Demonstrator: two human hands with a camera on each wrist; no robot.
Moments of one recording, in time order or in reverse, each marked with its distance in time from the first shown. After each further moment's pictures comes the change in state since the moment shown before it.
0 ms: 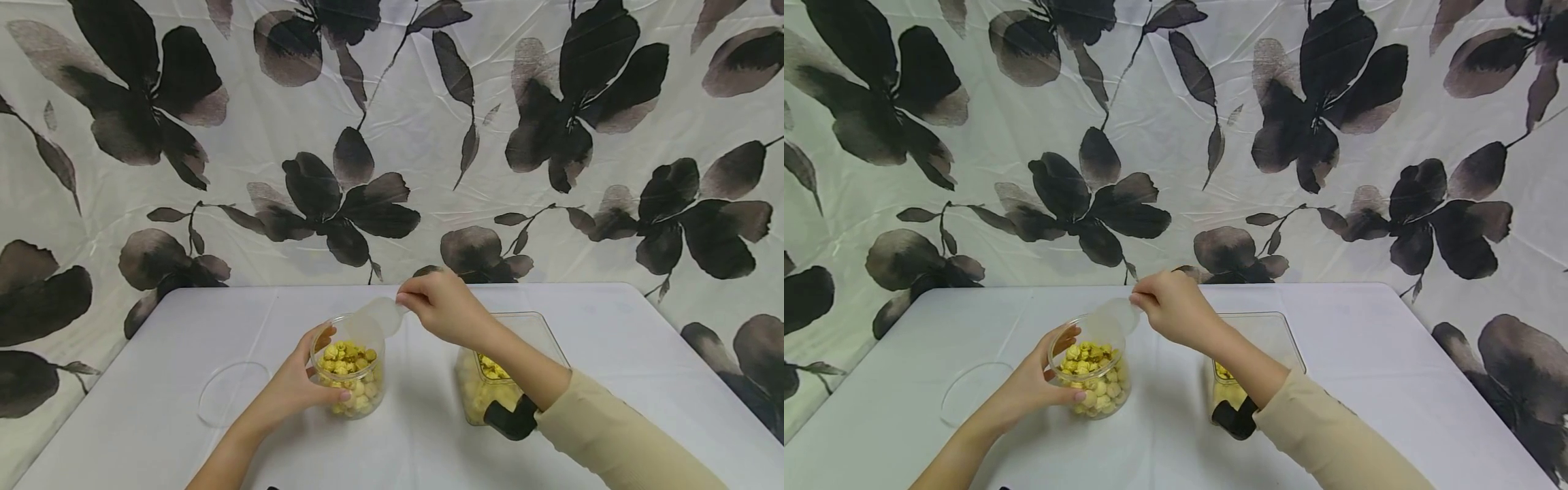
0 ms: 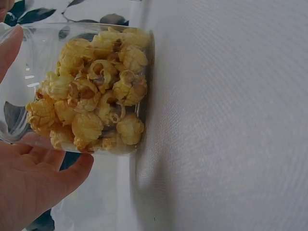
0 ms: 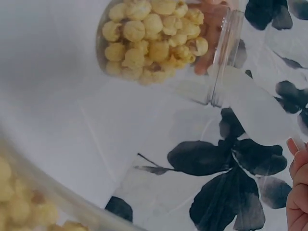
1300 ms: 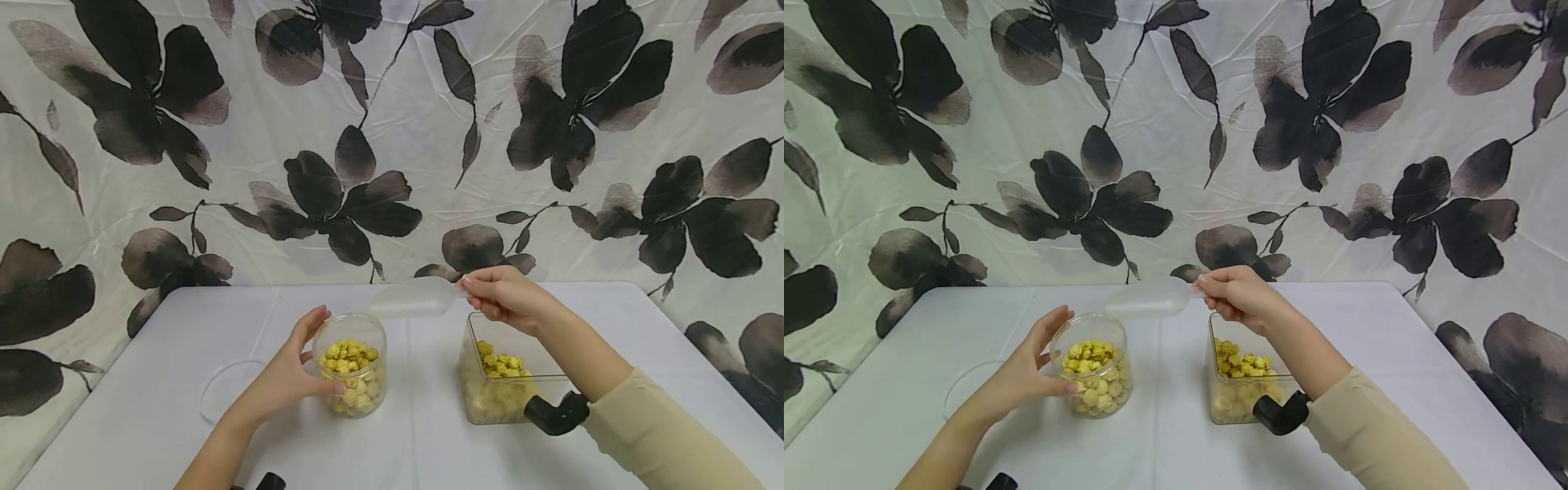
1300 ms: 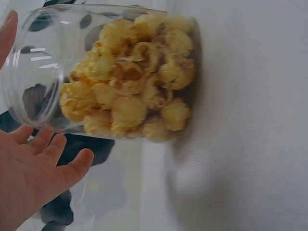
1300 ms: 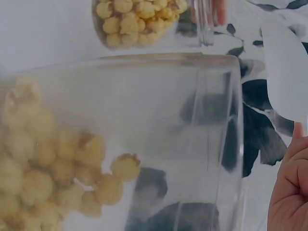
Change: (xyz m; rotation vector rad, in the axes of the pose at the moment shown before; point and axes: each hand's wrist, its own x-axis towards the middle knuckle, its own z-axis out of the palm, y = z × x) left_hand 0.002 0.012 -0.014 0.069 -0.002 0.118; right_hand -0.030 0.053 -0.045 0.926 -0.132 0.656
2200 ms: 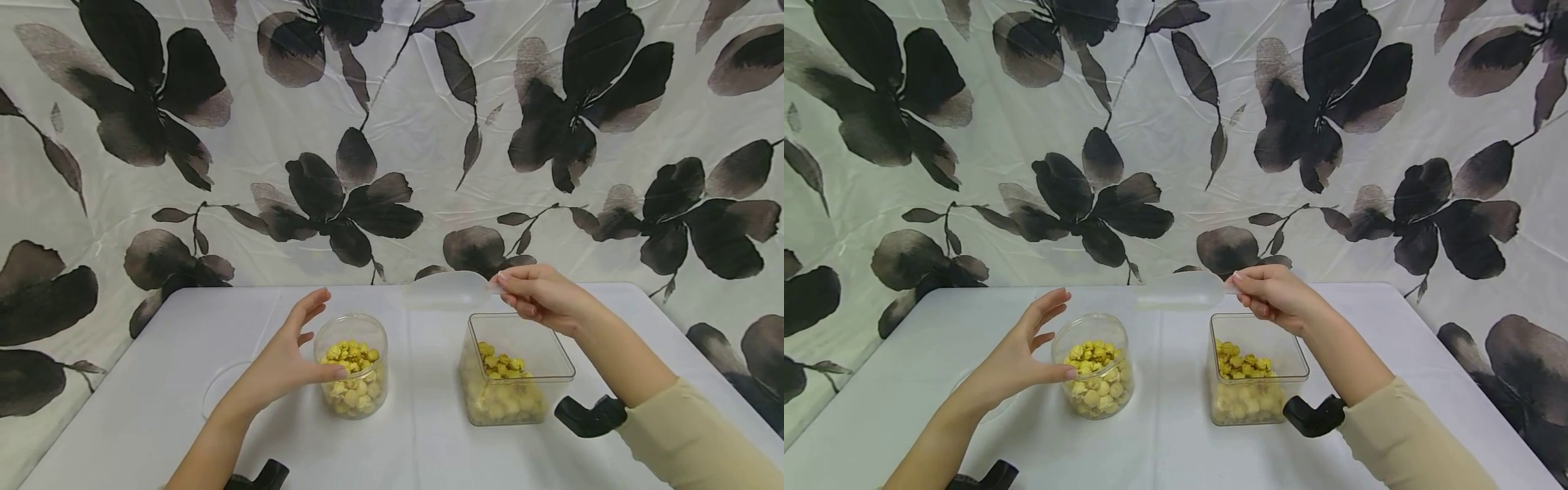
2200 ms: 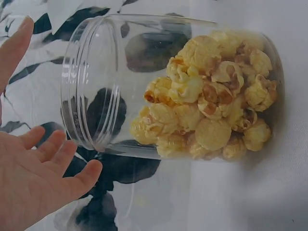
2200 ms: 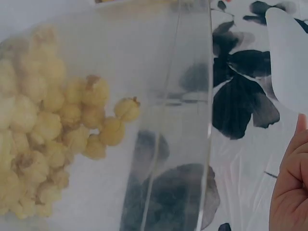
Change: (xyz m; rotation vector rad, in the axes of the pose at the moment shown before) left_hand 0.001 0.040 -0.007 0.075 0.032 0.074; right_hand -0.022 -0.002 -0.034 0.043 -0.017 -0.028
